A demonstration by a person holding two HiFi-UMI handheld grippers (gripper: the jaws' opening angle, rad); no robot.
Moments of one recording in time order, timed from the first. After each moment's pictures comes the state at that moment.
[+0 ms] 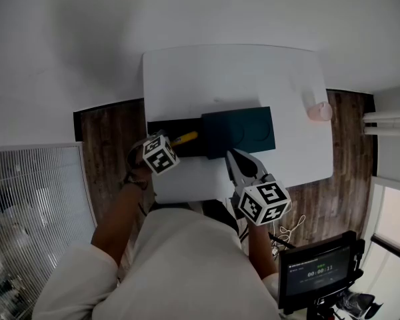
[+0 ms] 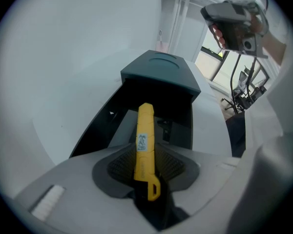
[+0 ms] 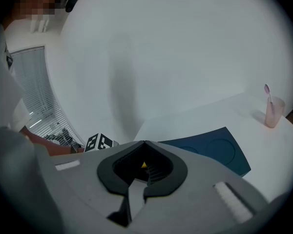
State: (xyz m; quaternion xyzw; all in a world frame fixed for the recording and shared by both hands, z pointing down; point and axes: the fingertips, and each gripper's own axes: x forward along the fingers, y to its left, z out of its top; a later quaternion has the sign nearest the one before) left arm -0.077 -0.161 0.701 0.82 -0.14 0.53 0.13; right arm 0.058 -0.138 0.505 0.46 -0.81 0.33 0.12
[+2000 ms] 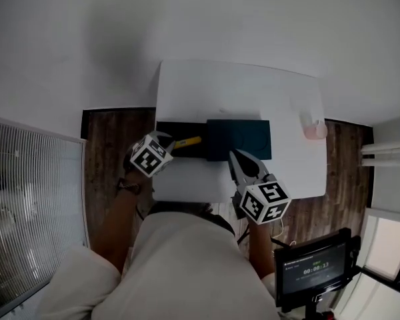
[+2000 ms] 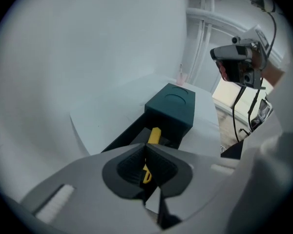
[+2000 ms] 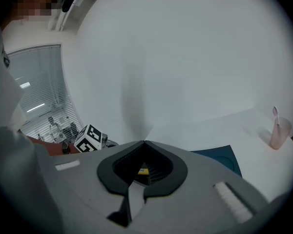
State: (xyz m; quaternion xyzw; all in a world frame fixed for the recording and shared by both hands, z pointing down) left arm -0.101 -0.189 0.640 0.84 -0.29 0.42 0.18; right arm 0.055 -0.156 0.489 0.43 -0.85 0.28 0.12
